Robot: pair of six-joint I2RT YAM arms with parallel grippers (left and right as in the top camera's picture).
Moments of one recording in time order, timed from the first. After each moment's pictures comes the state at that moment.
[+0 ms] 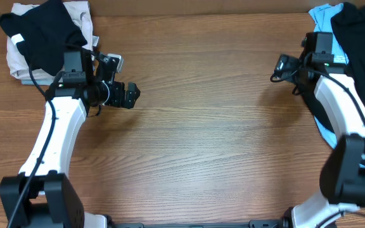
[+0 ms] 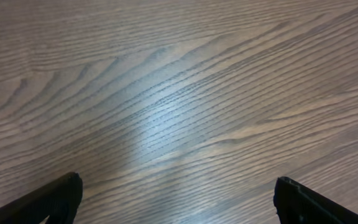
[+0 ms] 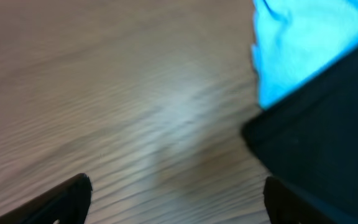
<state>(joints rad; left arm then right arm) 0.04 1.63 1.21 -0.64 0.37 0.18 -0.09 1.84 1.36 -0.57 0.06 0.28</state>
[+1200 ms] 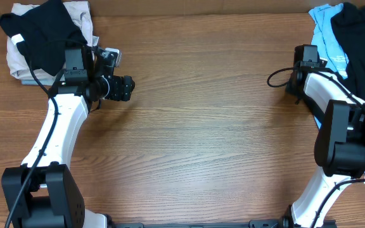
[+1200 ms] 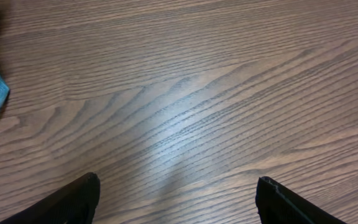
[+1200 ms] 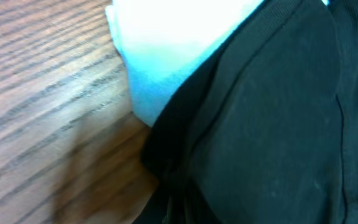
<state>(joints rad) 0.04 1.66 1.21 -0.52 0.32 0.16 -0.12 2.07 1.36 -0.51 0.45 0.30</state>
